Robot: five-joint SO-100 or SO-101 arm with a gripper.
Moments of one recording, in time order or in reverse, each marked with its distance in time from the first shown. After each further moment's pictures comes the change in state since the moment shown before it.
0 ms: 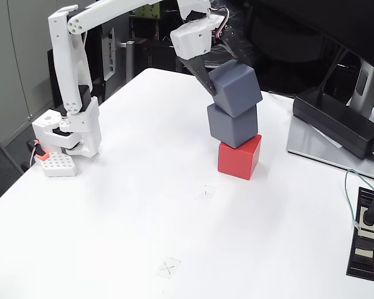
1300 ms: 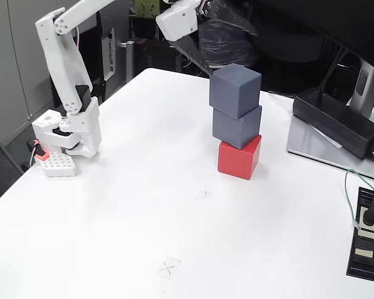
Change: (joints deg) arm 0.6 12.4 0.3 0.0 0.0
